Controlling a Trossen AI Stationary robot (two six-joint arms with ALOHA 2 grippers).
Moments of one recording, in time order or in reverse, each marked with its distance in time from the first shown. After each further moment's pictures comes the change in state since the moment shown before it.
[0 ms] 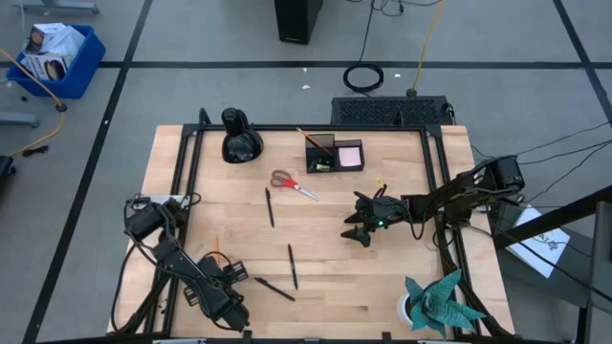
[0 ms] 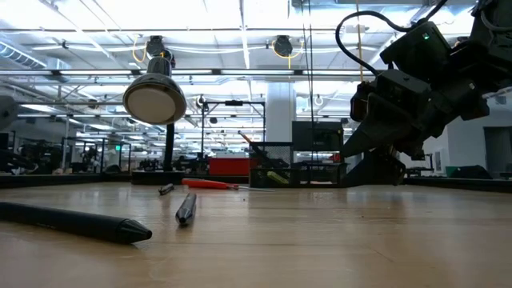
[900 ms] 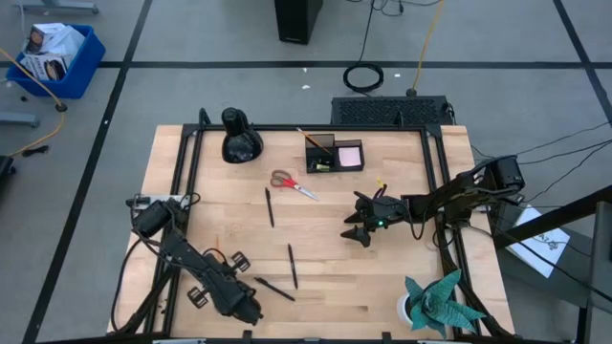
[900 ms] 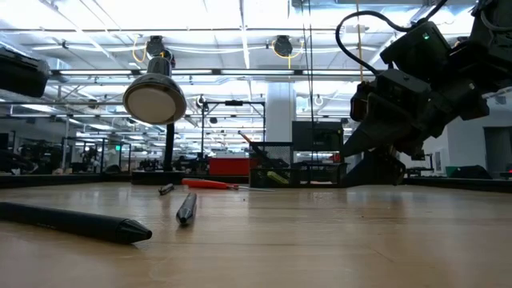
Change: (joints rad) left arm 0.091 0.005 0.178 -0.265 0.102 -0.145; right arm 0.000 0.000 0.000 0.001 0.000 0.000
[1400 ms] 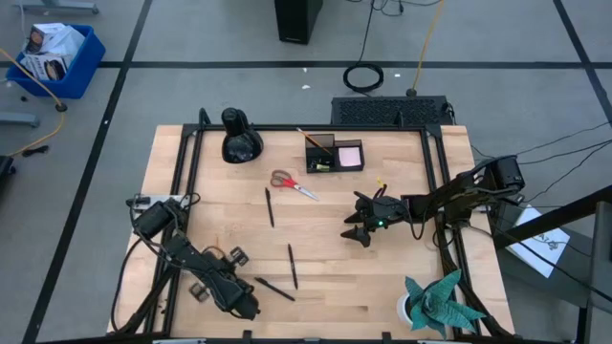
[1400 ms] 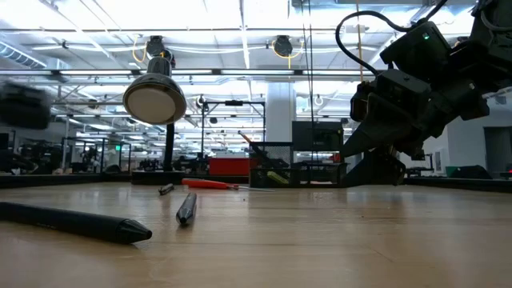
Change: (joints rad) left arm -0.005 0.016 -0.131 0.085 -0.133 -0.031; right arm 0.000 0.000 0.000 -0.001 0.000 0.000
